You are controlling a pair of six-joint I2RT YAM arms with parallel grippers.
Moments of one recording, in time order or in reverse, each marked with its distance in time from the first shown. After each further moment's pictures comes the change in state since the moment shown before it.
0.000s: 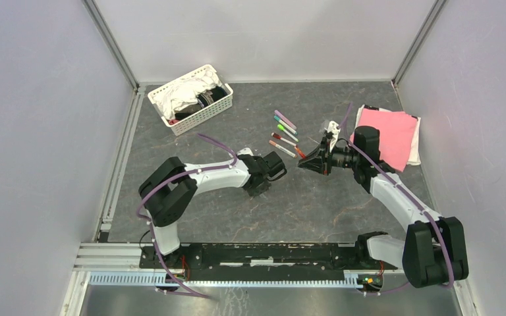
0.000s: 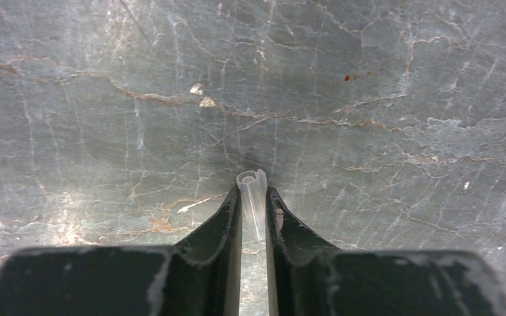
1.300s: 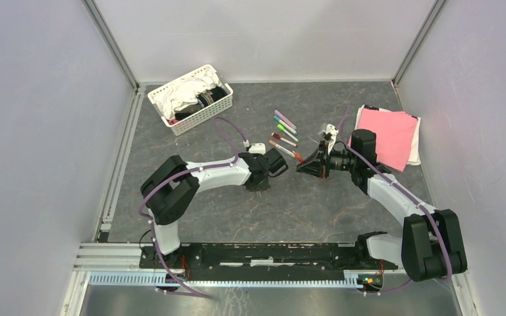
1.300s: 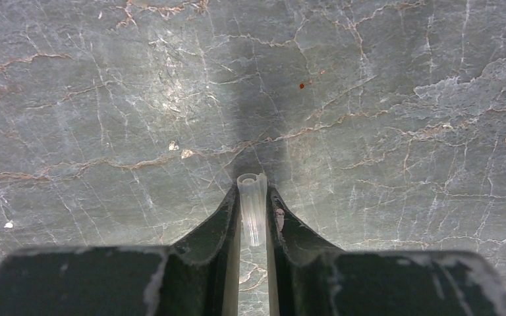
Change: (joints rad) left arm 0.018 0.019 0.013 0.083 0.010 0.454; right arm 0.006 0.044 -0.049 0.084 -0.041 0.092
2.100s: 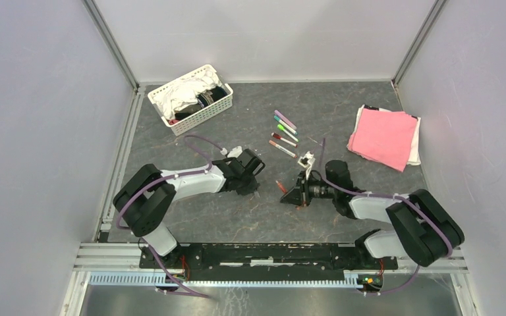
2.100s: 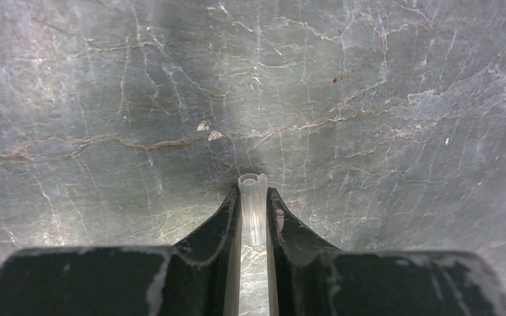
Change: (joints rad) left arm 0.114 -0.208 -0.295 0.280 0.186 -0.146; right arm 0.272 0.098 -0.305 0.422 0.275 0.415
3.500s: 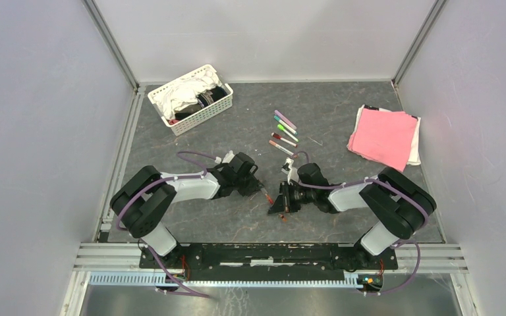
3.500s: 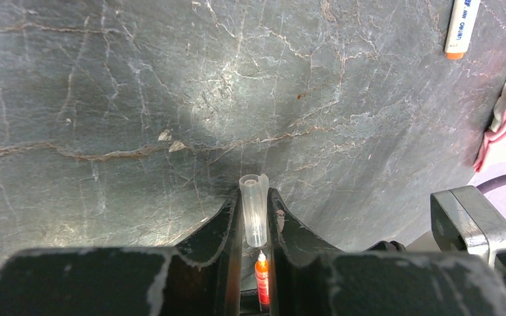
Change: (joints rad) left arm 0.035 -0.023 -0.158 0.302 0.092 -0.264; right arm 0.254 0.278 0.145 -0.166 0.257 0.425
